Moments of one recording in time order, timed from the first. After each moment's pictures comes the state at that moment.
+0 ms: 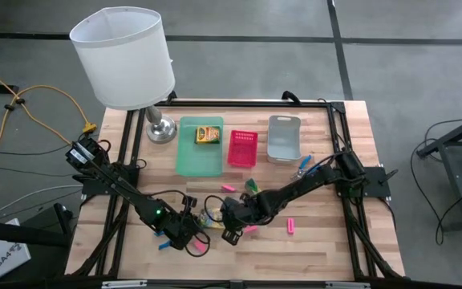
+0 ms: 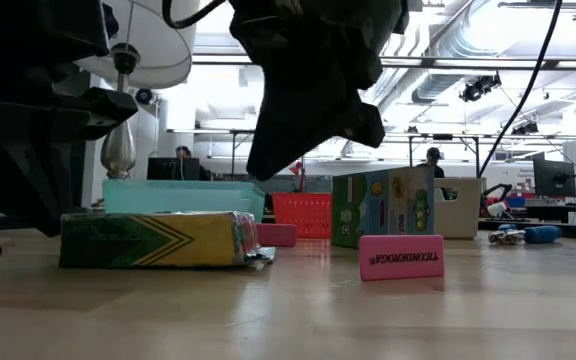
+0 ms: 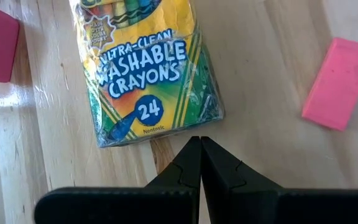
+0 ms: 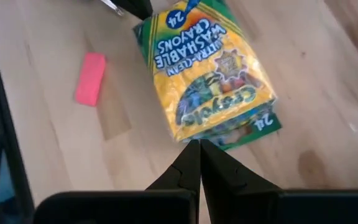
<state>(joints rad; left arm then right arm) -0.67 1.65 0.89 -0.35 -0.37 -0.29 0.37 2.08 1.55 -0.47 0.12 0.85</state>
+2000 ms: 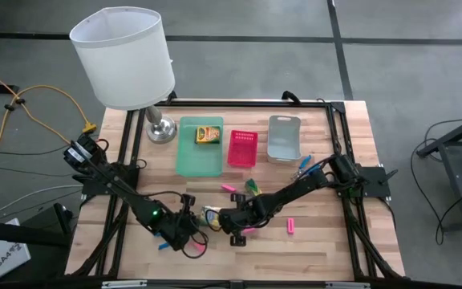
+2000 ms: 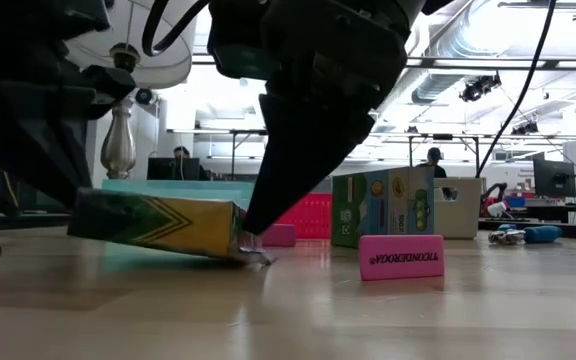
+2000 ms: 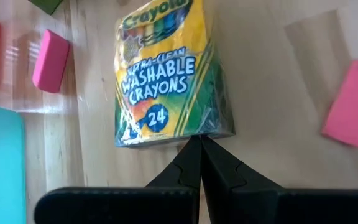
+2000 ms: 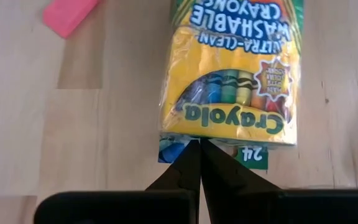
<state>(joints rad) -0.69 1.62 0.89 -0.35 -0.51 -0.30 0.37 2.15 1.55 -0.44 0.14 0.37</state>
